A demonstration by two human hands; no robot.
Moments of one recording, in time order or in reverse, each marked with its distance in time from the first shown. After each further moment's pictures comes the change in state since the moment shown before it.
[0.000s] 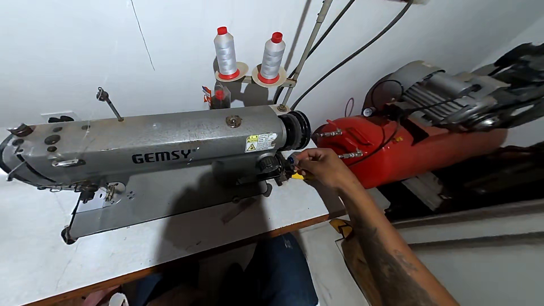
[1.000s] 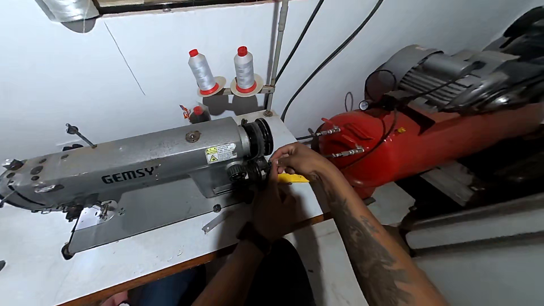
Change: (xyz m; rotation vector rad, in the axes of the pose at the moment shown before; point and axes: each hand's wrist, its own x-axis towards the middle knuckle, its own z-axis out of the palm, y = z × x) left_hand 0.266 0.198 0.080 -0.266 0.098 -0.002; right_hand 0.051 0.022 -0.027 0.143 -0.366 0.009
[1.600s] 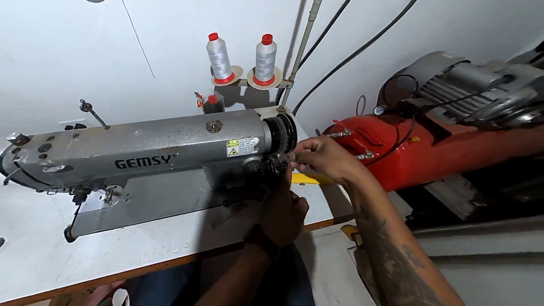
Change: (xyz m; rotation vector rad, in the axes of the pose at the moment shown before) left_hand -0.008 -0.012 -0.003 -0.174 -0.052 0.041; right_hand -0.032 -0.047 0.007 -0.181 0.131 -0.128
